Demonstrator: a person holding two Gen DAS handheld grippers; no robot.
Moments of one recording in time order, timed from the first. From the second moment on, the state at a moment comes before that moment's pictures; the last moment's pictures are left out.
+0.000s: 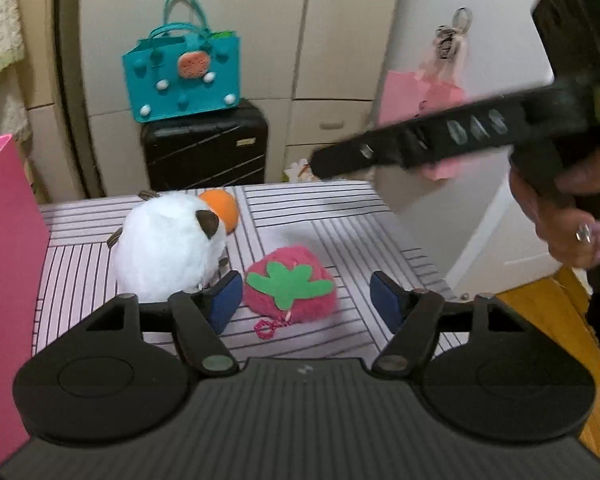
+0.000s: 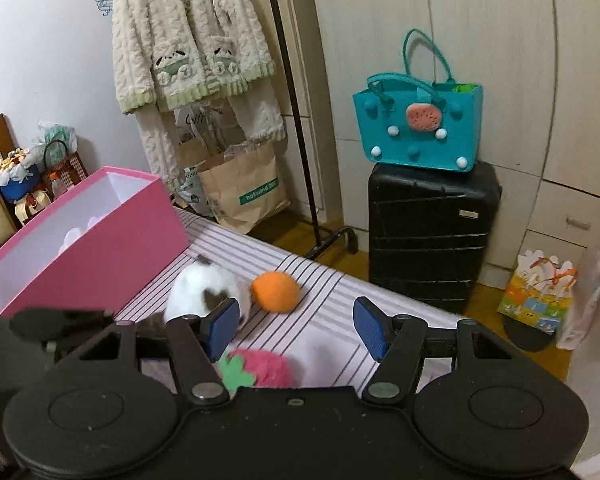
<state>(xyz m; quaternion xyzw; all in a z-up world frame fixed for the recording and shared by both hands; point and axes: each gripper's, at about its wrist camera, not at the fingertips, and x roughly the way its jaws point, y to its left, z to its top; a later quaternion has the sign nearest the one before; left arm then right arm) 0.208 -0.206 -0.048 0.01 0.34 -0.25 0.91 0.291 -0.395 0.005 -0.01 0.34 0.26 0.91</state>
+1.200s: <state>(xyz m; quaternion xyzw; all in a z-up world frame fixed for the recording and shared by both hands) 0.233 -0.238 -0.080 0.05 0.37 -0.19 0.91 0.385 -0.336 -0.064 -0.04 0.40 0.36 0.84</state>
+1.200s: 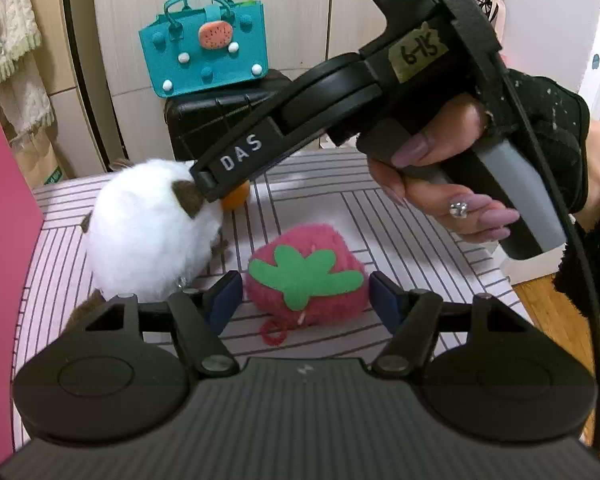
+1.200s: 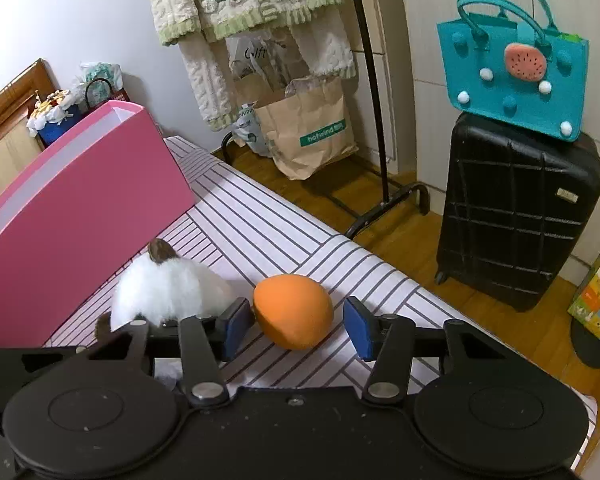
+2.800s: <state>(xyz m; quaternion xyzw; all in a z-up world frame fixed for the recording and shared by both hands) 0.143 -0.177 -0.039 0.12 0.40 -0.28 0.87 0.214 -0.354 -0.032 0.03 0.46 0.24 0.85</state>
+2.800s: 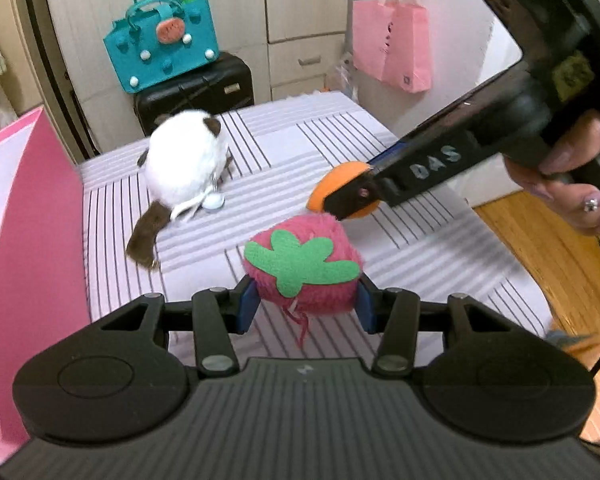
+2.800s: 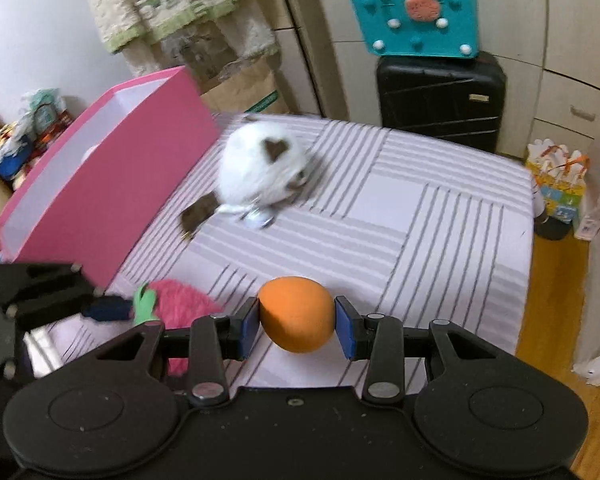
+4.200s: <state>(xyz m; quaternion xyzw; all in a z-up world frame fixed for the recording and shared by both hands) 0.143 0.049 0.045 0.08 0.45 -0.26 0.85 0.158 -0.174 0.084 -0.11 0.37 0.33 0.86</state>
